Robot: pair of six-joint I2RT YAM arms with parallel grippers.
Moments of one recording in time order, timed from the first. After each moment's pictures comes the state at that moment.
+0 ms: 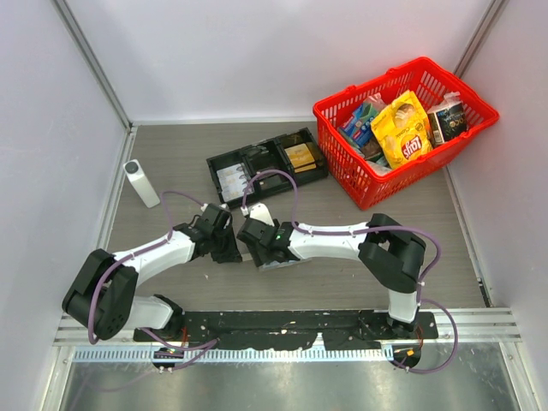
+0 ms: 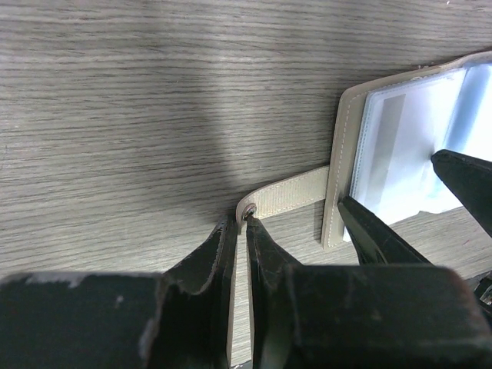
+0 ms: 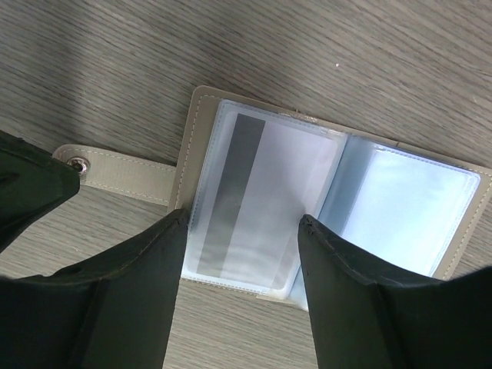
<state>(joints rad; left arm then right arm) -0.54 1.33 0.58 -0.34 0.11 -0.74 1.13 1.87 1.21 -0.44 0.39 0.55</state>
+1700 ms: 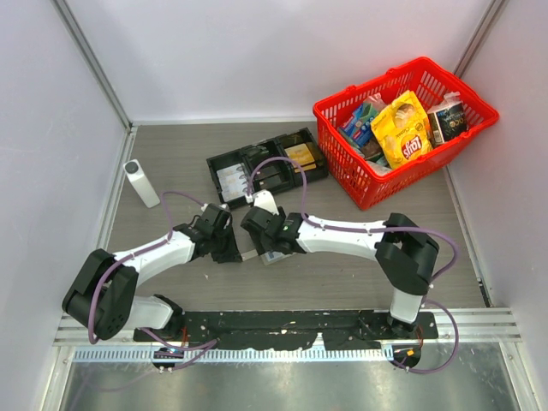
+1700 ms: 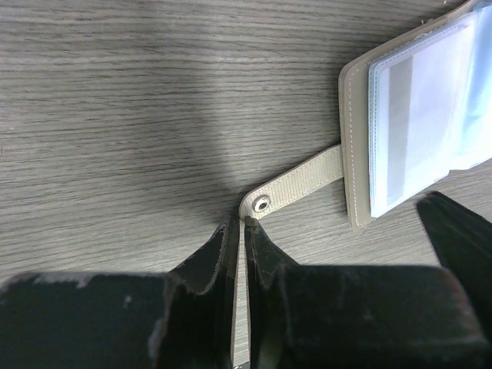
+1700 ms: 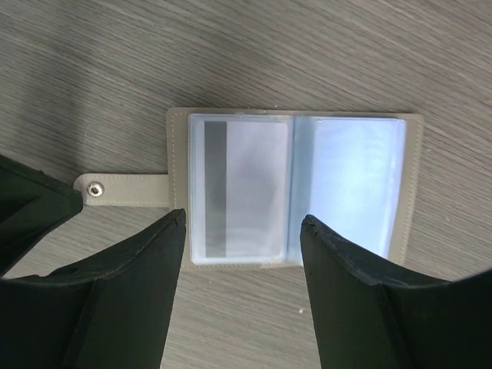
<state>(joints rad) -0.54 1.33 0.58 -0.33 0.12 -0.74 1.09 1.78 1.24 -0.49 0.44 0.52</state>
